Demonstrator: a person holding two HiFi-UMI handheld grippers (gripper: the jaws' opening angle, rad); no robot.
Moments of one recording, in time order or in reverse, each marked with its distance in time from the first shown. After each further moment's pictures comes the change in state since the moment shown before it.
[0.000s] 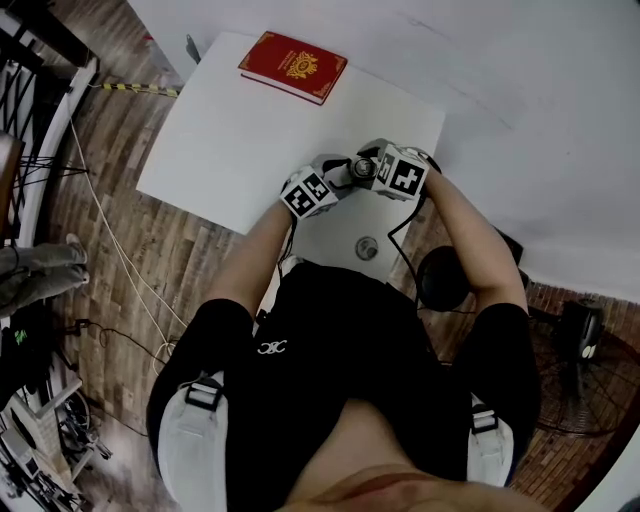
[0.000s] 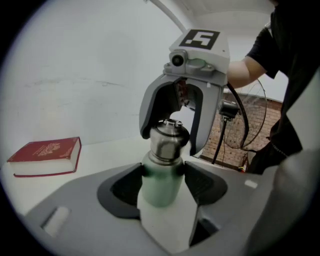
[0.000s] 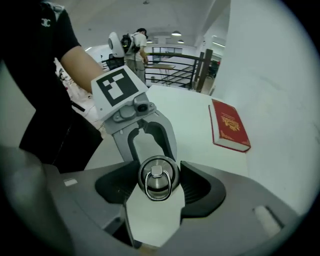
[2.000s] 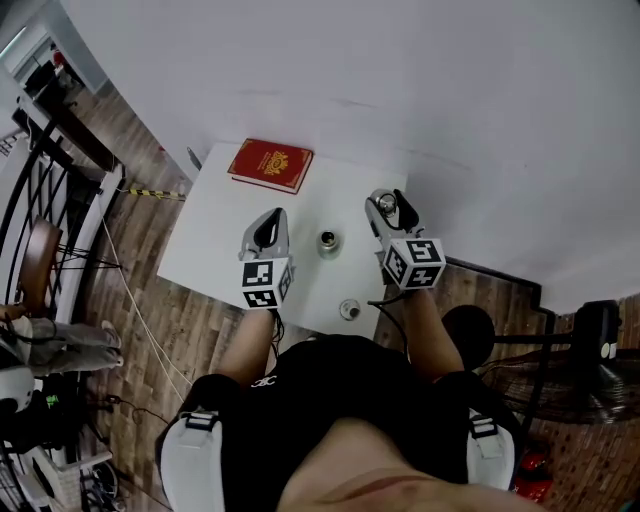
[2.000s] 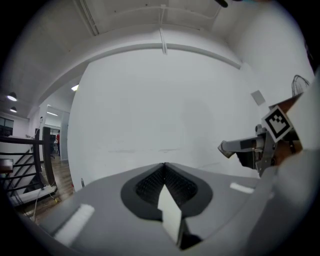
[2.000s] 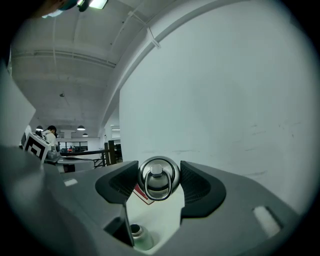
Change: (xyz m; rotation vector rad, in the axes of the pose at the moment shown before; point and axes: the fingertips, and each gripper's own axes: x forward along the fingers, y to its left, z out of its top) left arm -0.185 0.012 0.185 -0.098 -0.335 0.808; right arm -0.264 -0.029 -0.043 0.834 -1.022 -0.872
